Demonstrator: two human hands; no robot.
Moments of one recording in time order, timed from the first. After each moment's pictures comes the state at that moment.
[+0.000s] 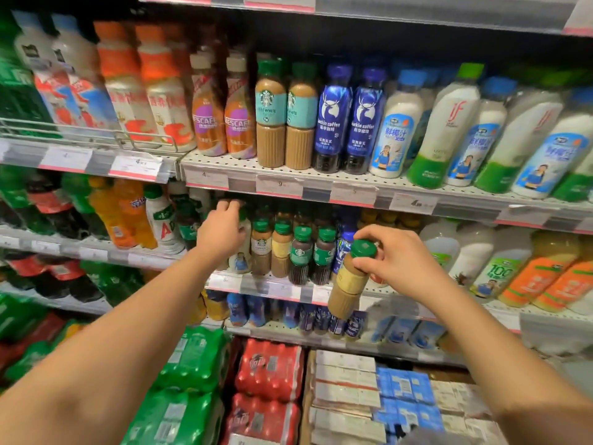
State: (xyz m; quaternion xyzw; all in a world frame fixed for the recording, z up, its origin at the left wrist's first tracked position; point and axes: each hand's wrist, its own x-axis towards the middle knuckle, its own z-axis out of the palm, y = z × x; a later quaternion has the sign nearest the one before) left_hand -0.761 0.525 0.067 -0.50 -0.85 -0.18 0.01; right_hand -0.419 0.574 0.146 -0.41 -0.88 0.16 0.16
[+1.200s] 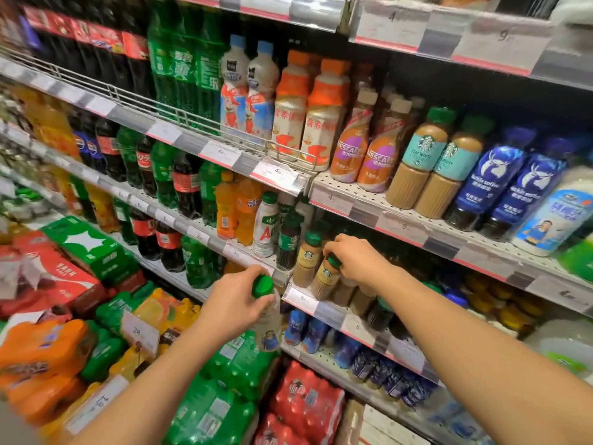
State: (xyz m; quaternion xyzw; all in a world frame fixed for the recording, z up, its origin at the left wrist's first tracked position) left_hand -0.795 0.330 0.040 -0.45 -0.83 -0.32 -0.01; right_hand -0.687 0.589 0.095 -0.16 -0.99 -0.03 -0.02
